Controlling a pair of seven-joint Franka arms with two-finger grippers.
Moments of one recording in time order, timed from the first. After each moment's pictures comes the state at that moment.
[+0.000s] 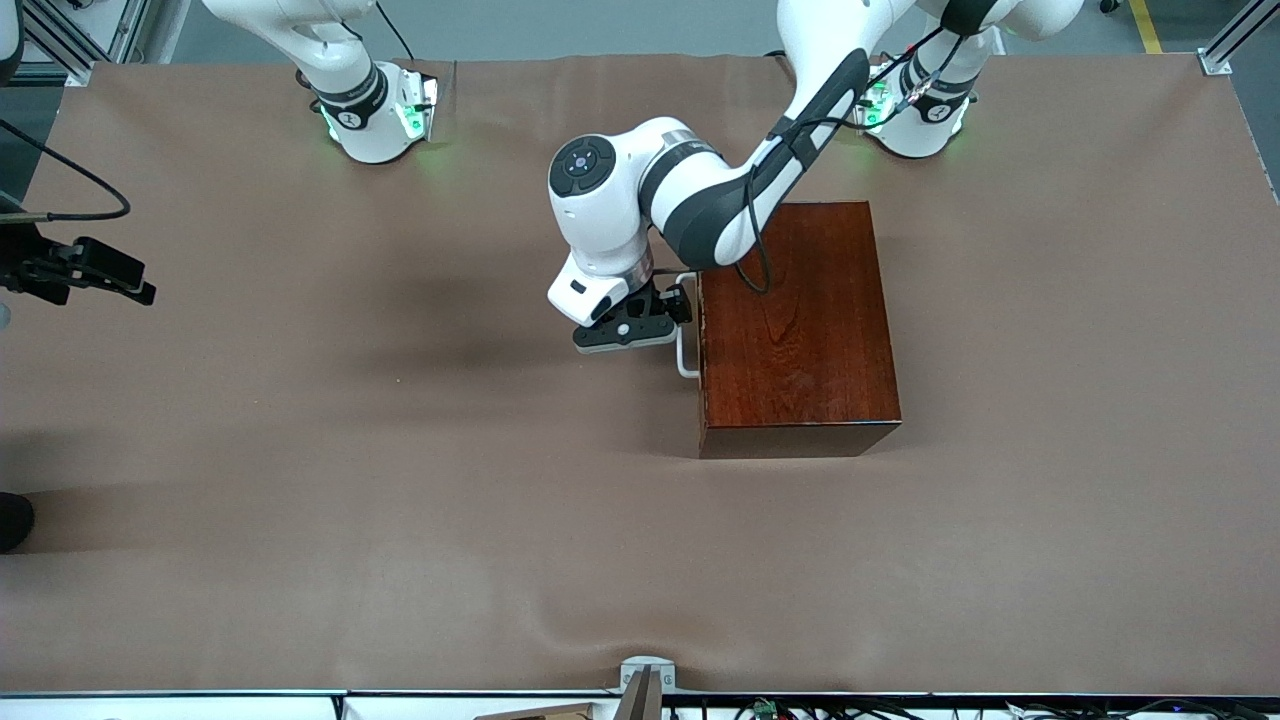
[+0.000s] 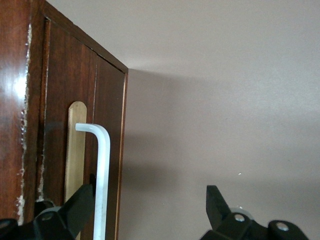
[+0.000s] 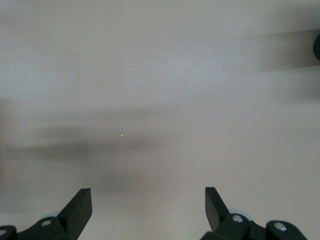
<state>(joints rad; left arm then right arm) -0.77 0.70 -0.15 -1.27 0.30 1.92 -1.05 0.04 0.08 -0.11 -1.49 0.03 1.53 -0.03</state>
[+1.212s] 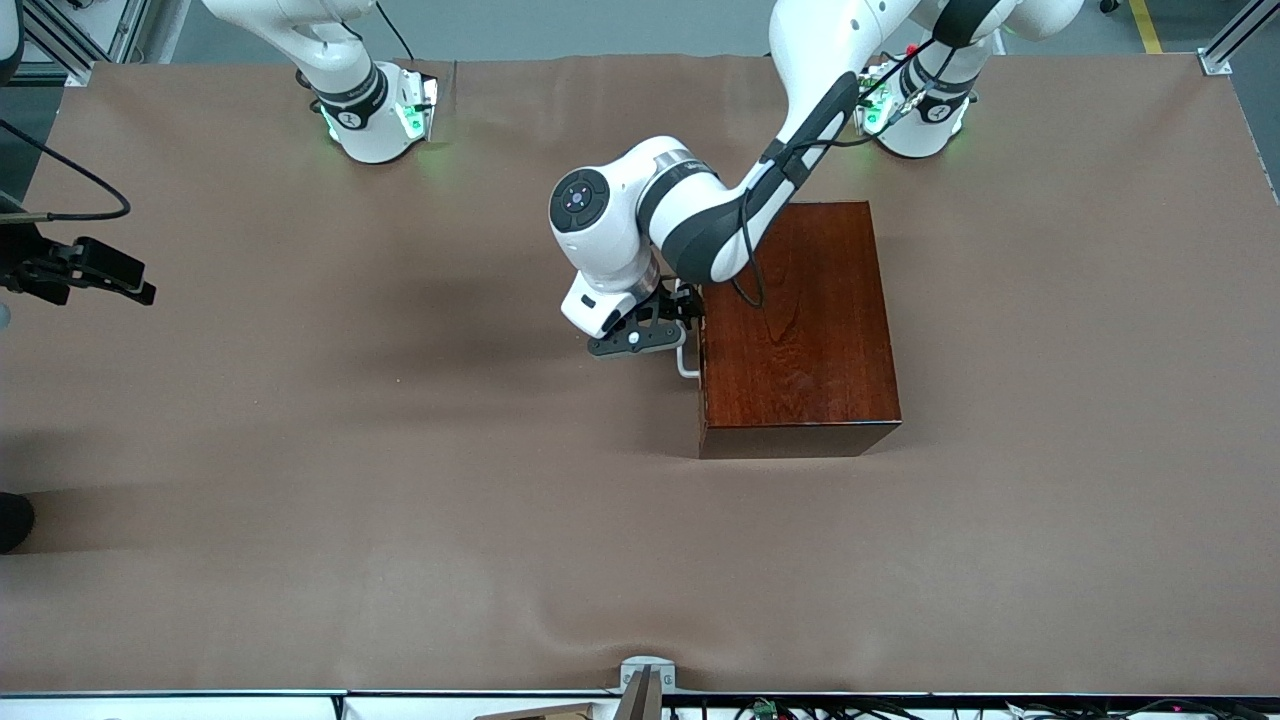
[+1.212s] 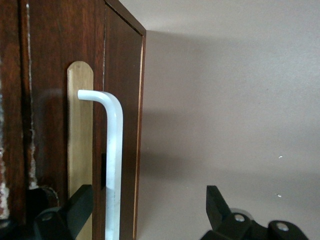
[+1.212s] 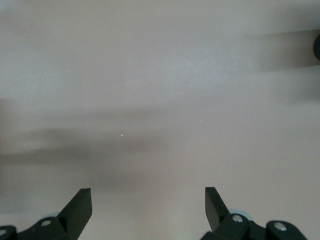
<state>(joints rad) -0.77 0.74 -0.15 -1.26 0.26 1.81 -1.04 0.04 0.08 -0.11 -1.49 0.03 1.53 -0.03</state>
